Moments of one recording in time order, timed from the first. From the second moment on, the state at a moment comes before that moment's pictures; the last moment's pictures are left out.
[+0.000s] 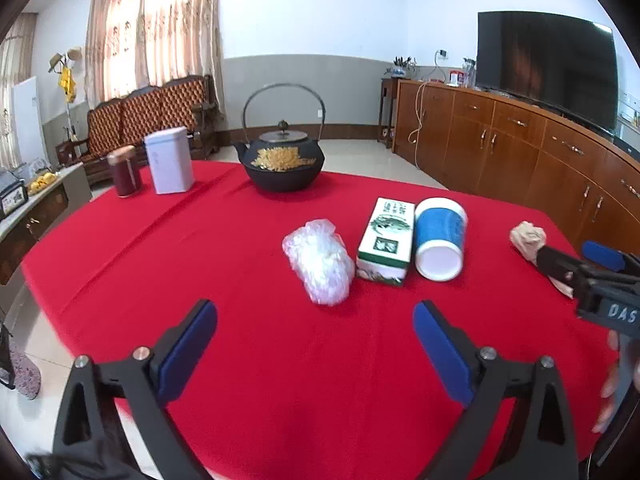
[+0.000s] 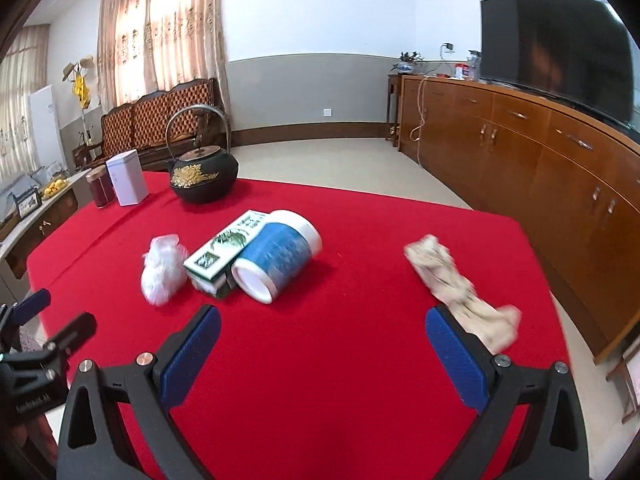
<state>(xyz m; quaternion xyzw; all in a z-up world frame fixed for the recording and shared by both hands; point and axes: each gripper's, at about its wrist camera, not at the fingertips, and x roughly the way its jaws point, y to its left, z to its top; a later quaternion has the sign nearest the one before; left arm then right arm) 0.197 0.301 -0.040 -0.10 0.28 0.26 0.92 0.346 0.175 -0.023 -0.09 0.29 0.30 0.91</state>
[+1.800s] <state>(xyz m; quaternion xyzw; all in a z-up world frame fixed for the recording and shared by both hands) 0.163 0.220 -0.011 -0.09 0.29 0.16 0.94 0.309 0.083 -0.027 -0.11 0.32 0.30 0.89</state>
